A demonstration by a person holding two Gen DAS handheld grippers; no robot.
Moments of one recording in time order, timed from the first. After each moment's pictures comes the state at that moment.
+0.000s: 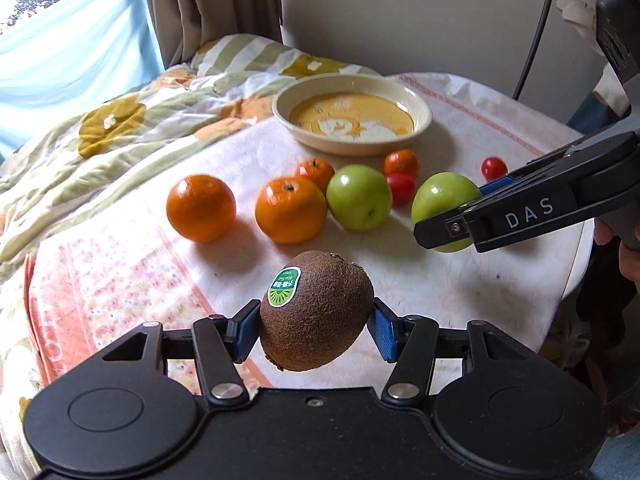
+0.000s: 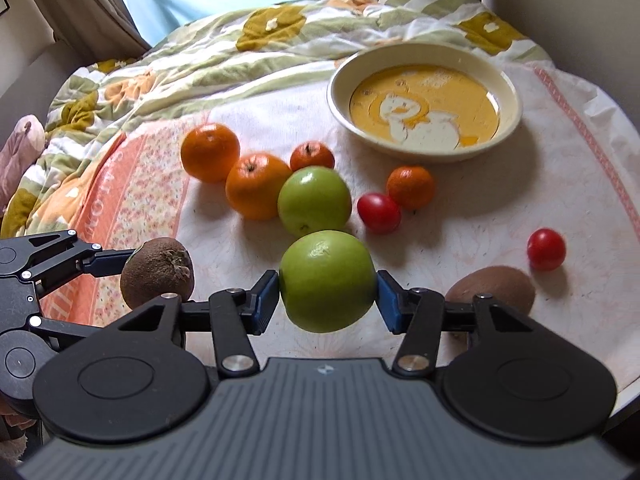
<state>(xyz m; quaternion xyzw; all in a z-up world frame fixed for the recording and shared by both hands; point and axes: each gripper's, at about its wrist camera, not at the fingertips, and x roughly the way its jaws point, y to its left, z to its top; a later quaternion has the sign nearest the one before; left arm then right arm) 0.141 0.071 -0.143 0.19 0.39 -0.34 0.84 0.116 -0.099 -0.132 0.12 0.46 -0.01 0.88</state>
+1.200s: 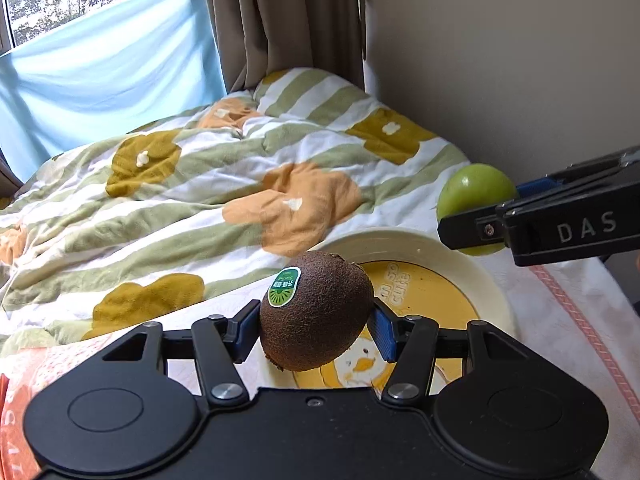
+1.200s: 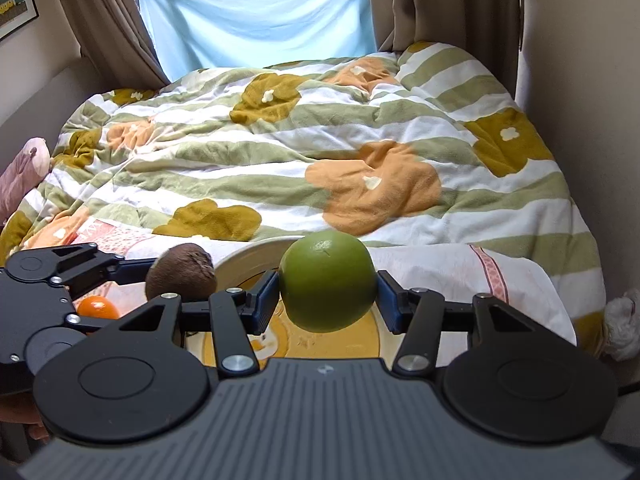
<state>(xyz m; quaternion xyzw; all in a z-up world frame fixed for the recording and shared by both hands) 0.302 -0.122 -0.125 0.14 0.38 -0.21 0.89 0.304 -0.291 -0.092 0.06 0.41 0.07 0.91</state>
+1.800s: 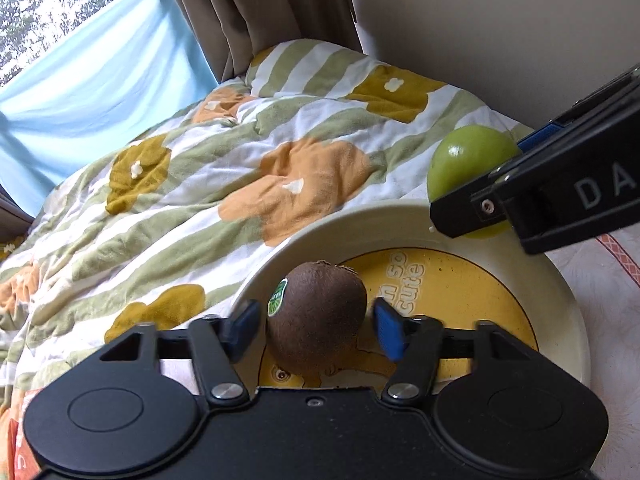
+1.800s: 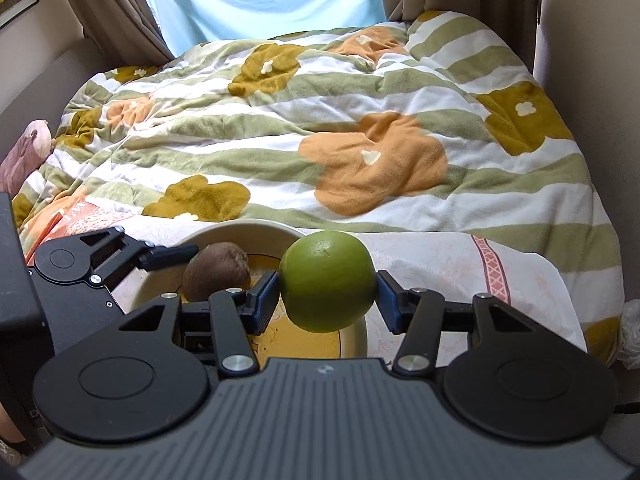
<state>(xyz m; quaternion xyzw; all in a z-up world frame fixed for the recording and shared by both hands) 0.323 -0.176 -0.172 0.24 0.38 -0.19 0.88 0.337 -0.321 -0.132 0.07 0.44 0.09 0.89</state>
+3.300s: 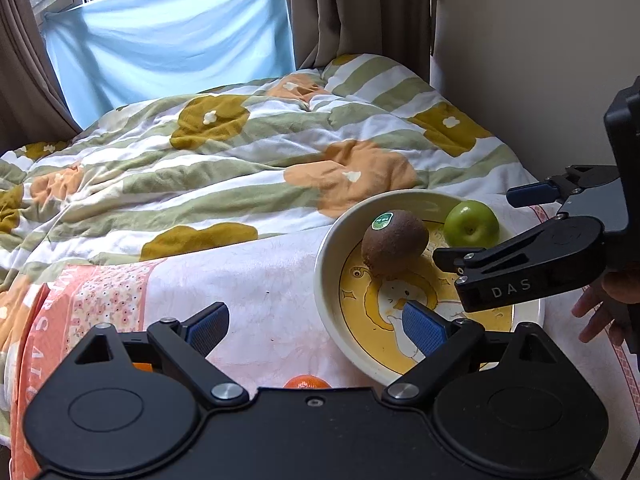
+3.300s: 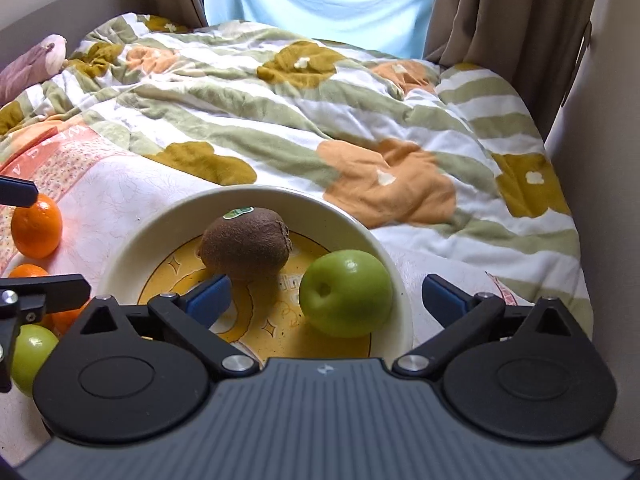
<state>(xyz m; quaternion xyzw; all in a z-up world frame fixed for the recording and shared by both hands) 0.257 -0.079 -0.117 0.09 0.40 -0.11 0.90 0.310 -0.255 -0.153 -0.08 0.39 0.11 0.91</state>
